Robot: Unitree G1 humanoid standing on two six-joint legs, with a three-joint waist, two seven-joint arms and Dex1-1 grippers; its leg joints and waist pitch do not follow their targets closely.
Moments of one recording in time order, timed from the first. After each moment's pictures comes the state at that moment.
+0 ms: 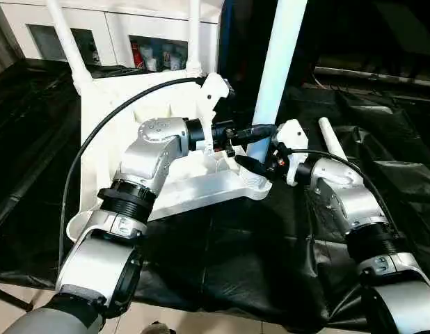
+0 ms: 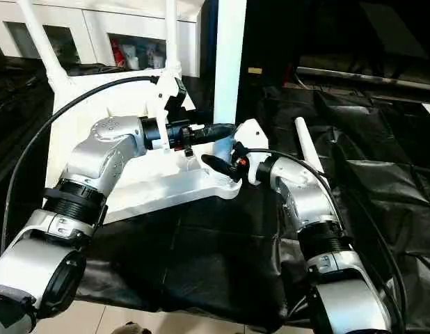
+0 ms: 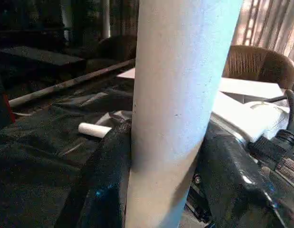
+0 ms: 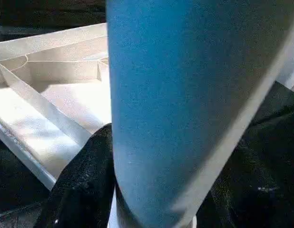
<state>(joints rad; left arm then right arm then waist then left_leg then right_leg) -0.91 0.15 -0.10 0.59 -0.24 0.21 -1.01 -0.66 -0.28 0.09 0.61 0.10 0.00 0.86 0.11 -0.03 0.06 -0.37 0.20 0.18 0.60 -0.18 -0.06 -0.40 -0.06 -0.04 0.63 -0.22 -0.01</state>
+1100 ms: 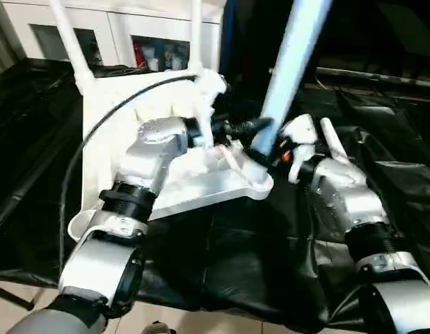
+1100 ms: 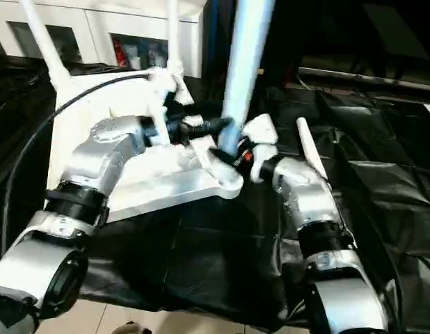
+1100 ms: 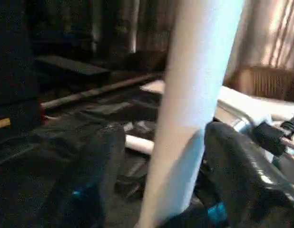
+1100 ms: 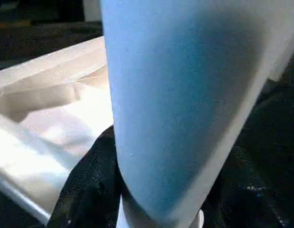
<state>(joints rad) -0.87 0.14 -0.01 0.59 -0.28 0.18 -0.94 -0.68 -0.27 -0.01 0.65 0.18 0.06 0.80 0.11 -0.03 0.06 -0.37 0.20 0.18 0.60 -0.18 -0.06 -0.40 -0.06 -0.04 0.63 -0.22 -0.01</state>
